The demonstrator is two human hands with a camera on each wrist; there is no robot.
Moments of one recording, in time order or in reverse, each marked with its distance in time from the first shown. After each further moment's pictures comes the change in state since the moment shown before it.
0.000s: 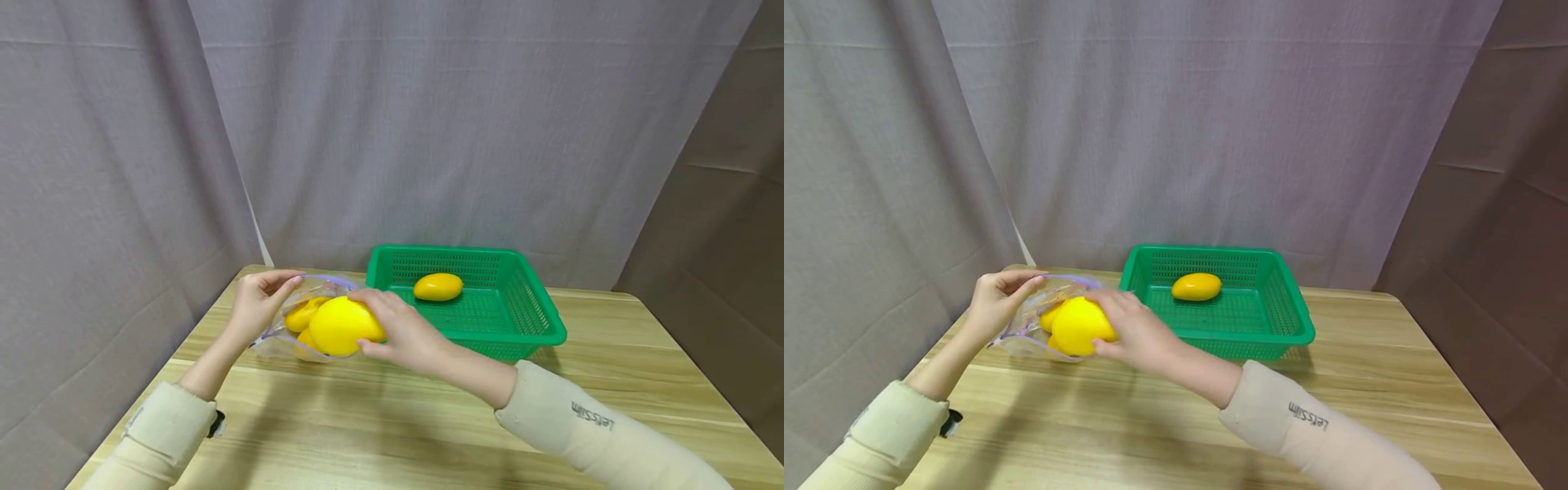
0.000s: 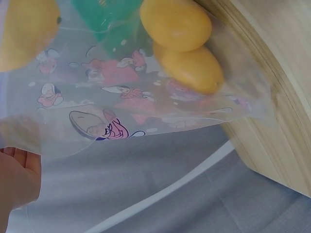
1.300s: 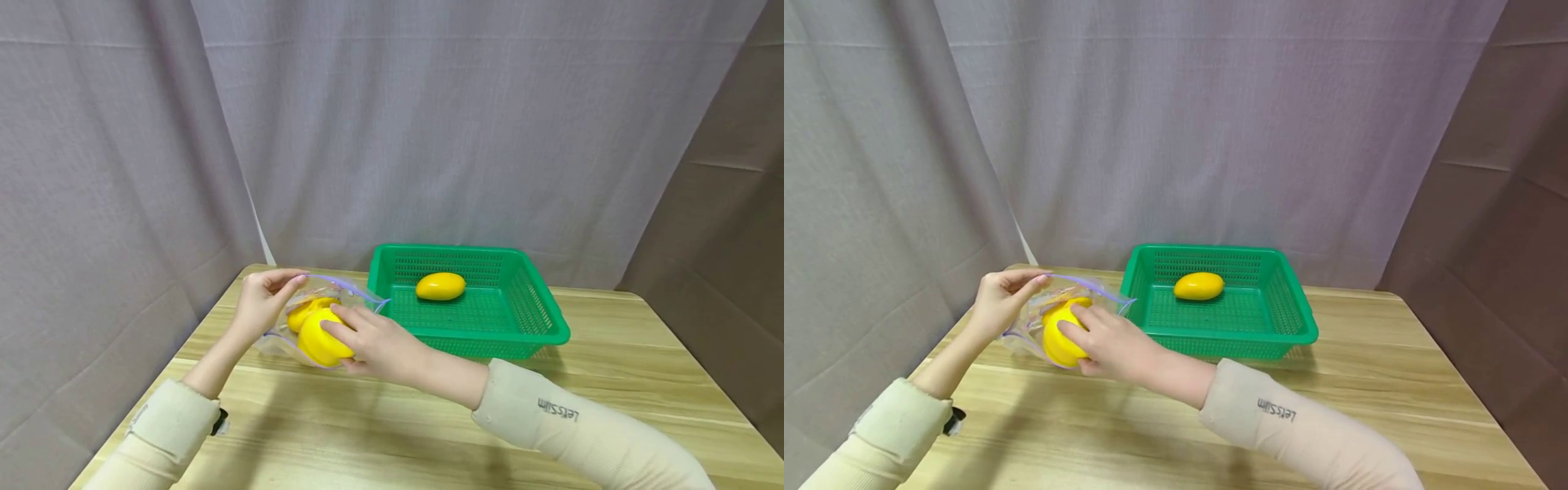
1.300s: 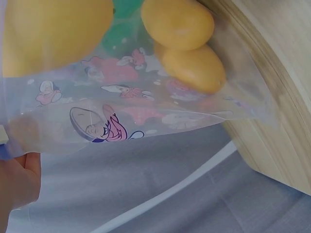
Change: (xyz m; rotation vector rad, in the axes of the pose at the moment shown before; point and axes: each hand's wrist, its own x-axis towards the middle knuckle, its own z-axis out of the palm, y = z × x) left_hand 0.000 0.002 0.001 0.000 -0.013 0.018; right_hand 0.013 -0.001 0.033 -0.521 0.154 -0.470
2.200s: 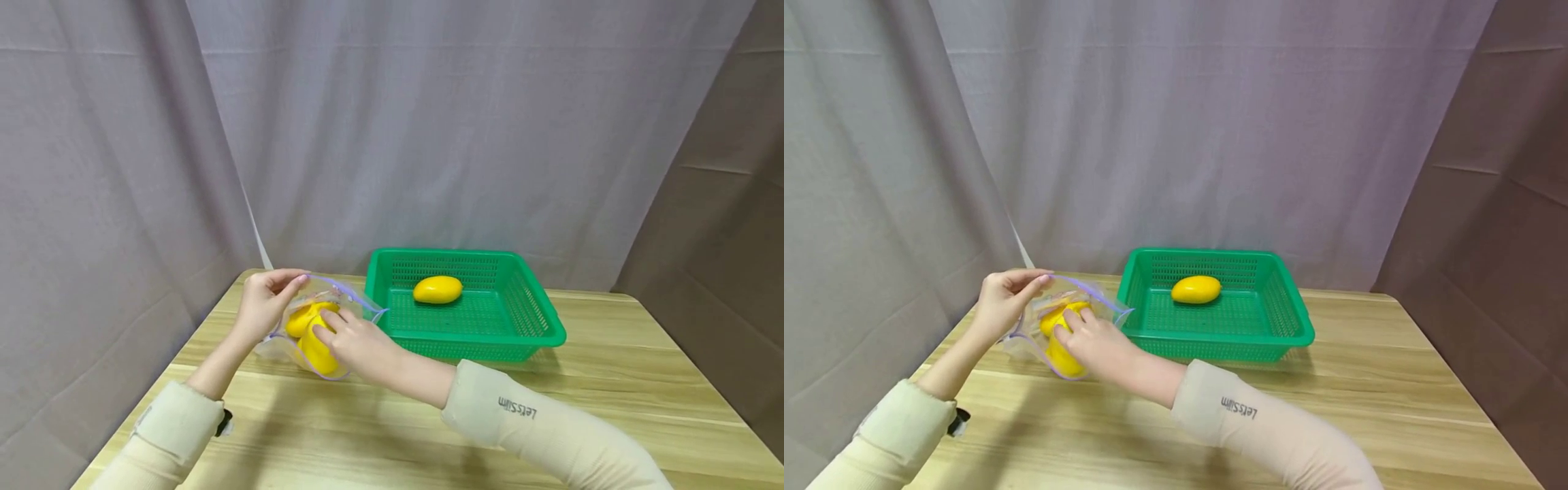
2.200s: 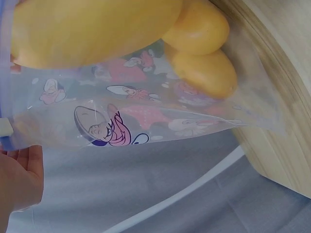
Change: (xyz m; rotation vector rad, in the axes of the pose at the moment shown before) left_hand 0.006 0.002 0.005 0.003 0.020 -0.011; right_hand 0.017 -0.009 0.022 -0.233 -0.164 0.040
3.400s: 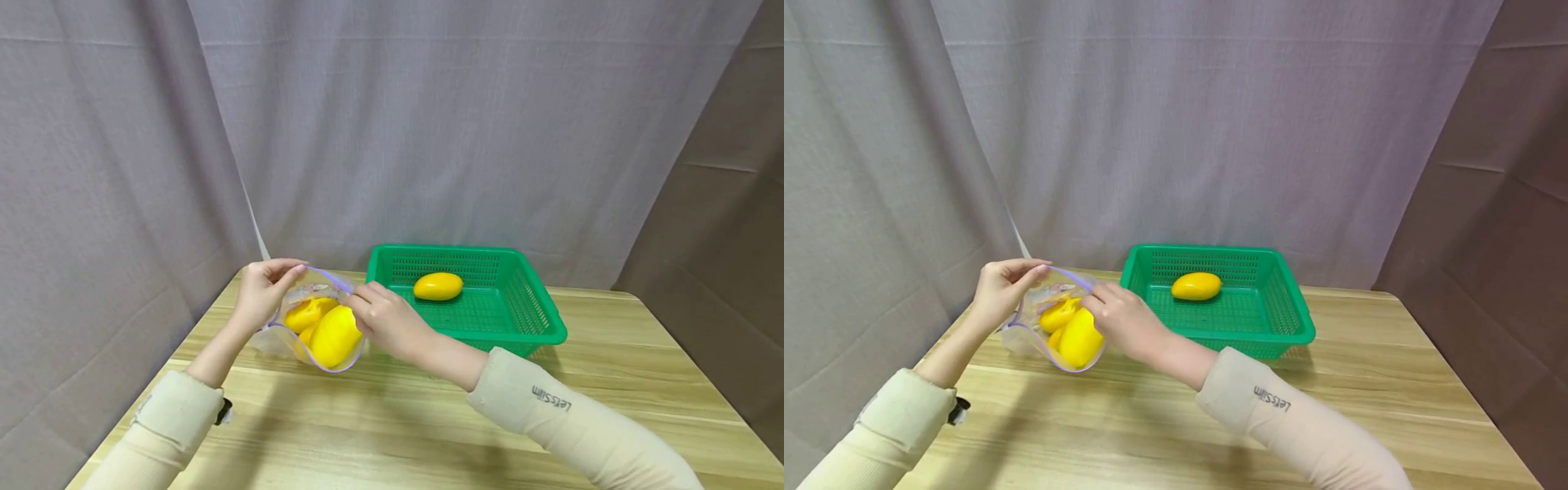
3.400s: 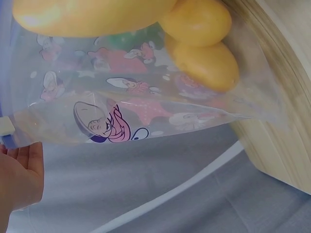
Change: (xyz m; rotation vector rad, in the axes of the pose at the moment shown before) left_hand 0.008 0.000 -0.005 0.002 -0.015 -0.028; right_hand -0.015 0.037 -0.010 0.263 0.282 0.077
